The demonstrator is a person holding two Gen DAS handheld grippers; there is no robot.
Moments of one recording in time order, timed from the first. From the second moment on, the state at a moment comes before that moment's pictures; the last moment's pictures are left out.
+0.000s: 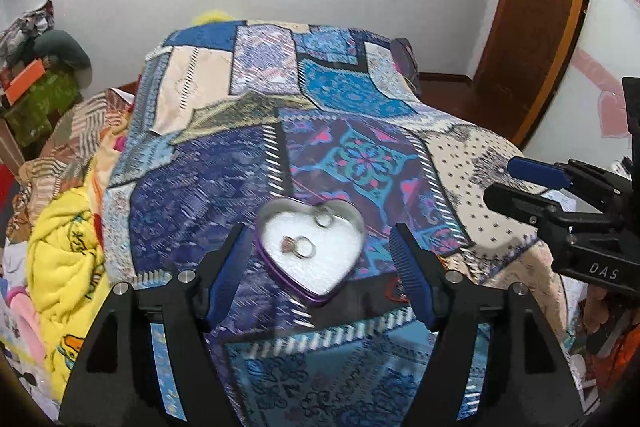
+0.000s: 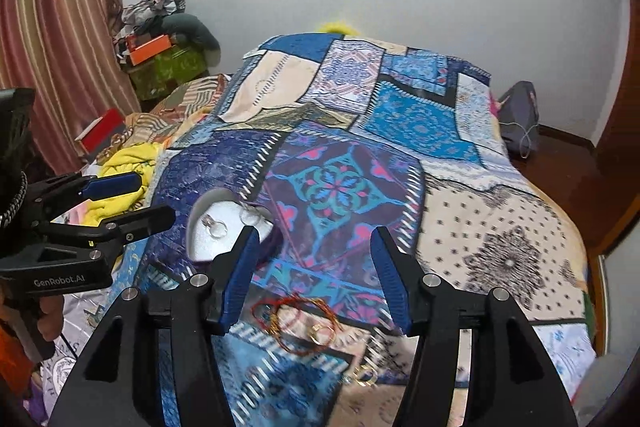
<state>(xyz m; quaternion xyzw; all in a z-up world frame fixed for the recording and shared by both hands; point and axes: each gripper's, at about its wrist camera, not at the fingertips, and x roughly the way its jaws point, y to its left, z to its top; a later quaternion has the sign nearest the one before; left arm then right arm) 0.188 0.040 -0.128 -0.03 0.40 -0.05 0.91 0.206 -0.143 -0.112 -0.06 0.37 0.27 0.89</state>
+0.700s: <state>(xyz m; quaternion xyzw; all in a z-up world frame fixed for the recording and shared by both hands) 0.200 -0.028 -0.190 0.03 0.50 -0.15 0.86 0.189 -0.199 -0.158 -0.08 0.43 0.24 0.87</state>
